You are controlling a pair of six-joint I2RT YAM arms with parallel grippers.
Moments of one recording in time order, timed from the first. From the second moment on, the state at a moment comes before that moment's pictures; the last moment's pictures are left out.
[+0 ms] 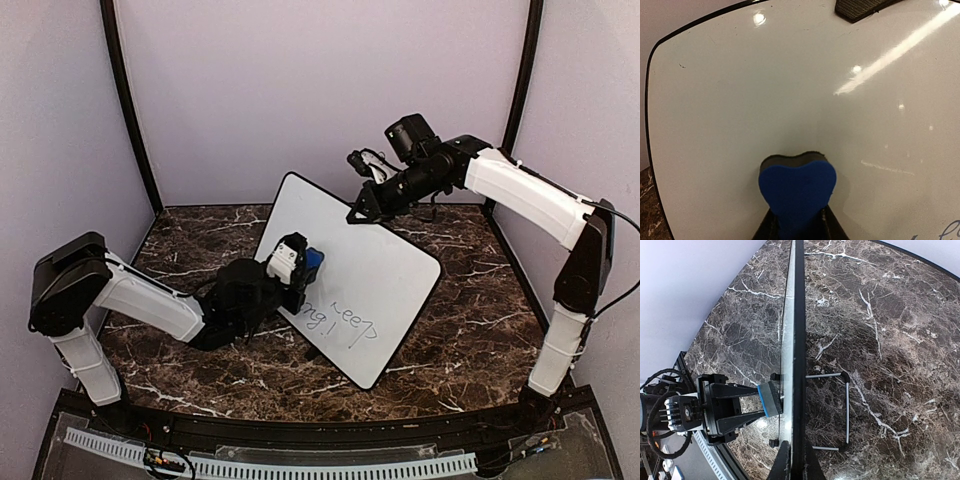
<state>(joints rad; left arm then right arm) -0.97 1.73 0.73 0.83 -0.33 0.07 0.67 1.81 1.83 -0.87 -0.41 0.19</state>
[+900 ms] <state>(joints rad) -1.20 1.78 0.77 0.77 -0.21 0.12 0.67 1.81 1.83 -0.87 -0.44 0.16</state>
